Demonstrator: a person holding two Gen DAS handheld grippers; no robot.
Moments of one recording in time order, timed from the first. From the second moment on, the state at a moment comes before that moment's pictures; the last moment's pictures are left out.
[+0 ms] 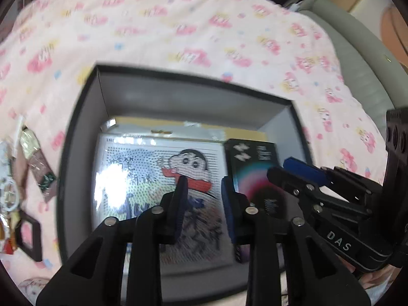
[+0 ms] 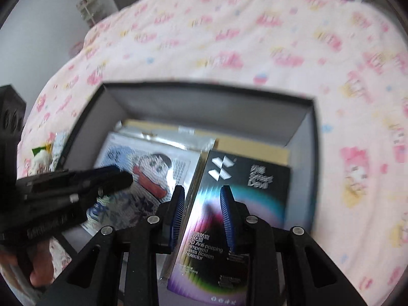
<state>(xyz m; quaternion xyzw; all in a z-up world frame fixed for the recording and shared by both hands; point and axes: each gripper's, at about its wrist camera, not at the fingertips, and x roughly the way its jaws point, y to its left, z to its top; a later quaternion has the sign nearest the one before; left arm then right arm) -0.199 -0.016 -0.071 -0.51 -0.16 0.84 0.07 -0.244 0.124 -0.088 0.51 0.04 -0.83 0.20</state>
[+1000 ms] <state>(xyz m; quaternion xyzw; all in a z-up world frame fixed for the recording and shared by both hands) -0.017 -0.052 0.028 -0.43 -0.12 0.89 0.06 -0.060 0.067 0.014 0.42 0.01 -0.88 0.23</state>
